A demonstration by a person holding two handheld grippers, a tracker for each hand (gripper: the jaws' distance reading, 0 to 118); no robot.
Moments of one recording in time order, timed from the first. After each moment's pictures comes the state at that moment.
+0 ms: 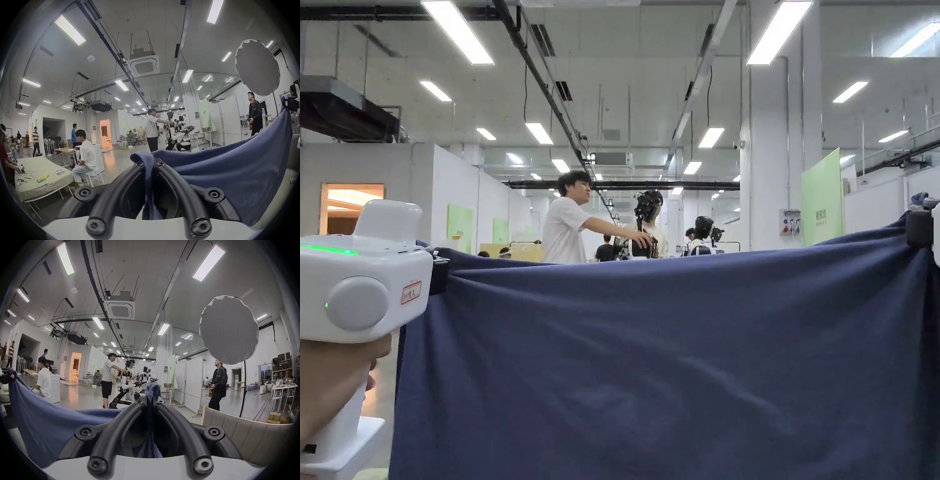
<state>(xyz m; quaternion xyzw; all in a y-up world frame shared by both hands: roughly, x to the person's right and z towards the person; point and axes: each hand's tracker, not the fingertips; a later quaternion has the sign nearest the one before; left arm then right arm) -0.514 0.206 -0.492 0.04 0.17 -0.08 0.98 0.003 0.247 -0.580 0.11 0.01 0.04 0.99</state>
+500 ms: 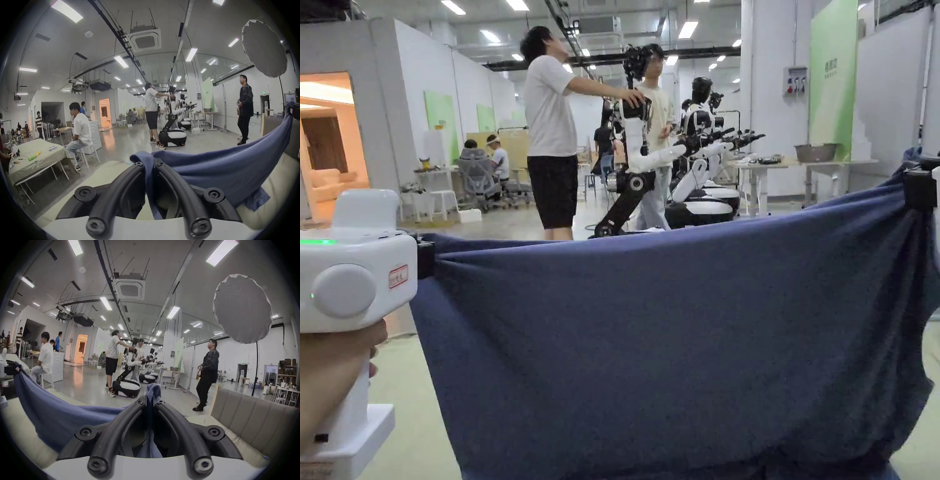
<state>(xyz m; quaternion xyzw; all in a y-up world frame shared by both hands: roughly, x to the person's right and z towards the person) -0.541 0.001 -0.608 -0.06 0.17 -0.05 0.98 -0.001 0.036 -0.690 0.02 0.05 0.08 1.00</state>
